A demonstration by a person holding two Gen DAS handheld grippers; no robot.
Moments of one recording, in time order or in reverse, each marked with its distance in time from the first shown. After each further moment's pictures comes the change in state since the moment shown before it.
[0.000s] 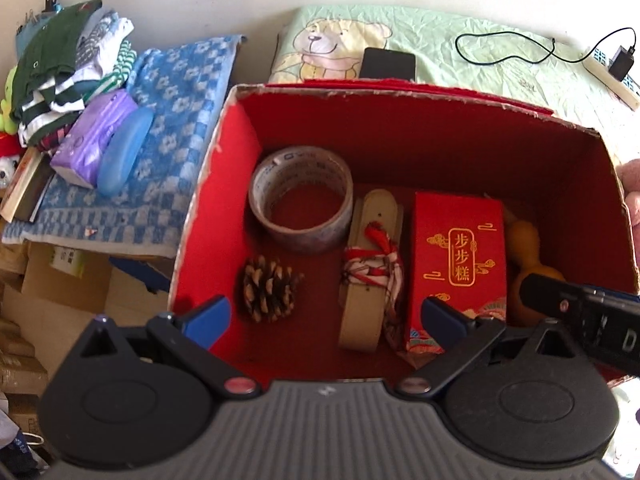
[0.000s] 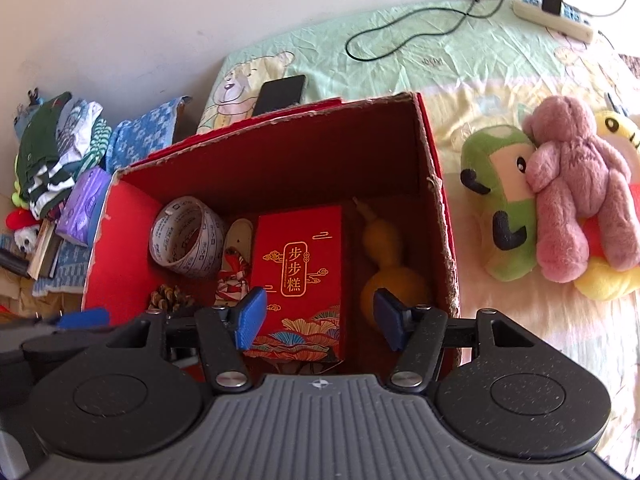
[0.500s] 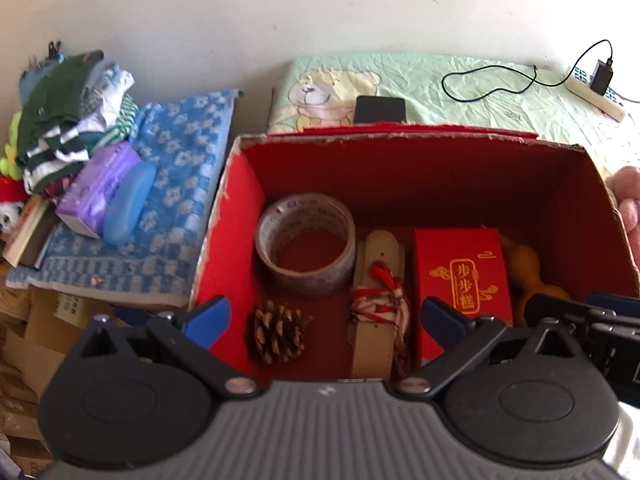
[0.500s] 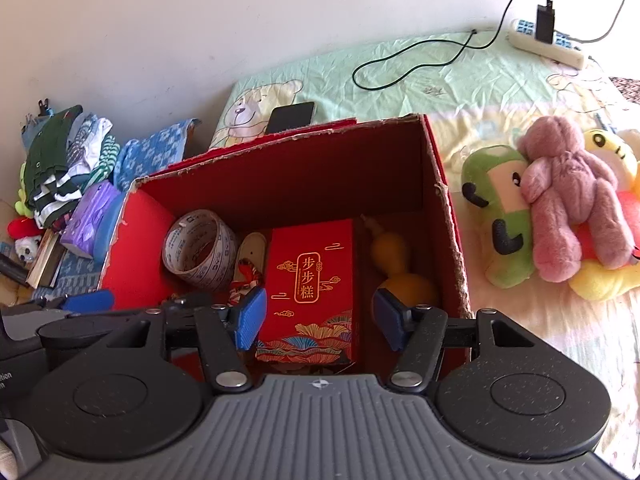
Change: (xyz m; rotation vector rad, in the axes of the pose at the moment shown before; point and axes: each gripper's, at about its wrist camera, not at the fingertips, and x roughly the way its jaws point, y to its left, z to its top) left arm -0.009 -0.002 -0.010 0.056 -0.186 0.010; right arm -0.016 0.013 -0.018 -0.045 -0.115 0.001
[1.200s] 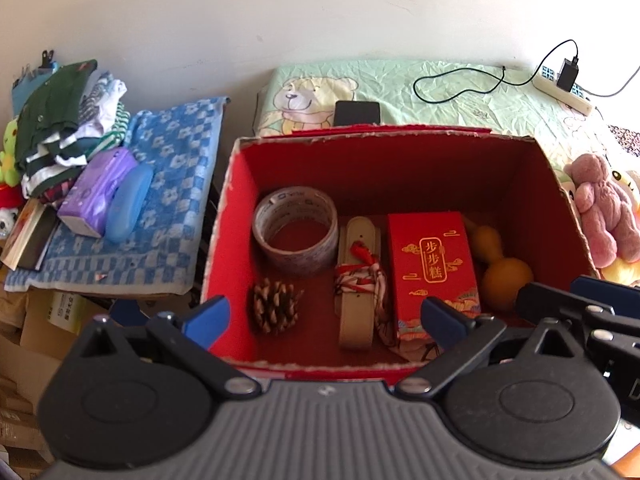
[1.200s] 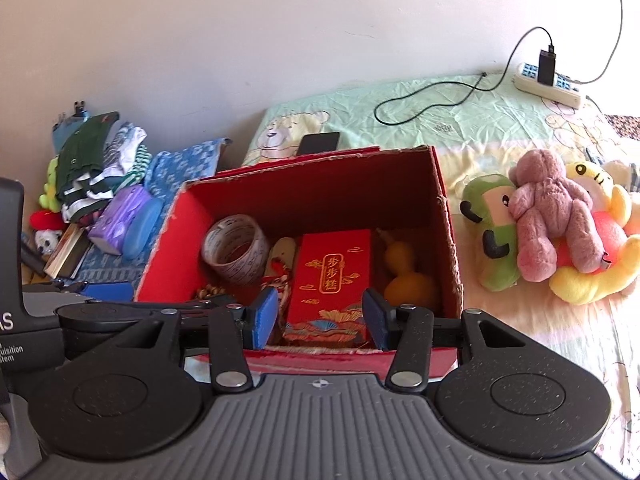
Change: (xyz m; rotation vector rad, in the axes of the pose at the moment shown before) left arm -0.041 0.007 -0.013 0.026 0.000 -0.070; right arm -0.049 0.017 -0.029 -0.034 -0.105 0.003
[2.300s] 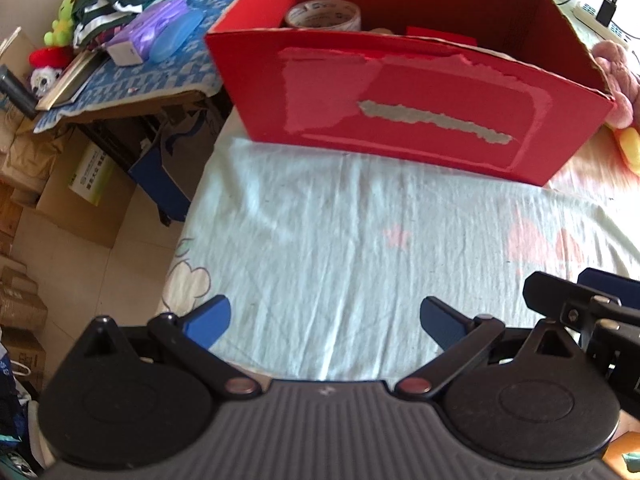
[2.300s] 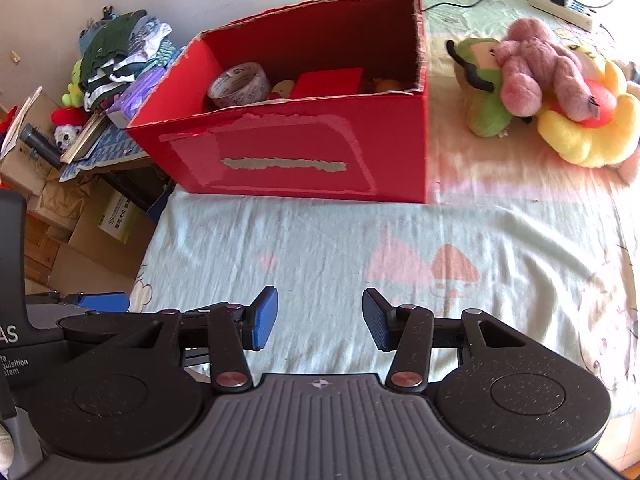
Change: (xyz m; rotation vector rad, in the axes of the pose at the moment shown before) left arm -0.019 -0.038 -0.161 -0.187 0.211 0.113; right arm -0.027 -0.036 -0.117 -0.114 0.202 0.087
